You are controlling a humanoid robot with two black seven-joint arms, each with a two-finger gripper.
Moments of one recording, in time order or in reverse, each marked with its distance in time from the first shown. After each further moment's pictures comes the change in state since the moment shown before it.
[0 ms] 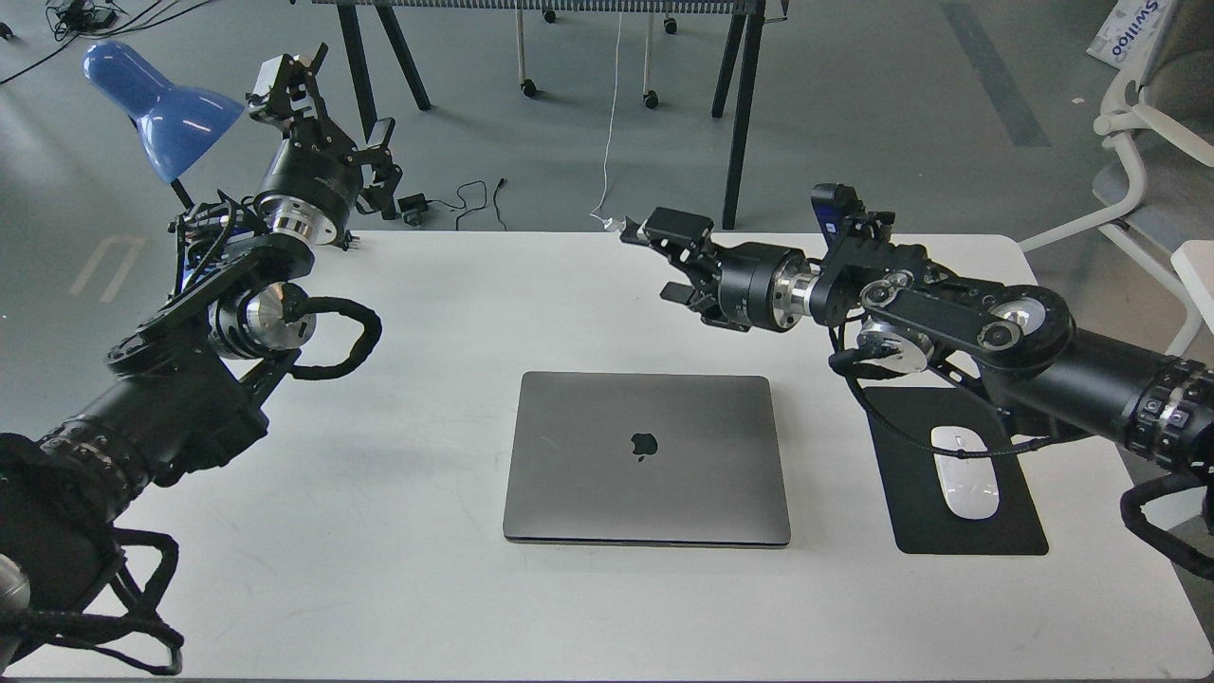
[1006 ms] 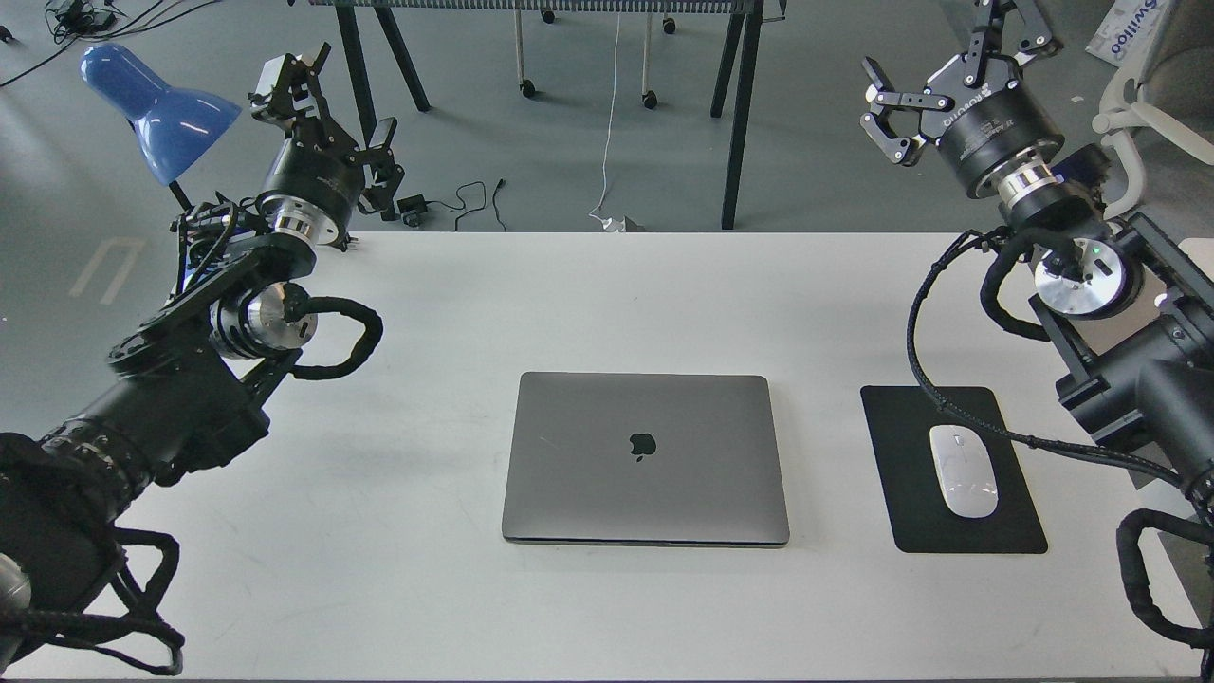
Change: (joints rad) left arm -0.002 -0.002 0.003 0.000 0.000 0.000 0.000; right arm -0.346 -0.044 0.832 0.009 0.296 0.169 0.017
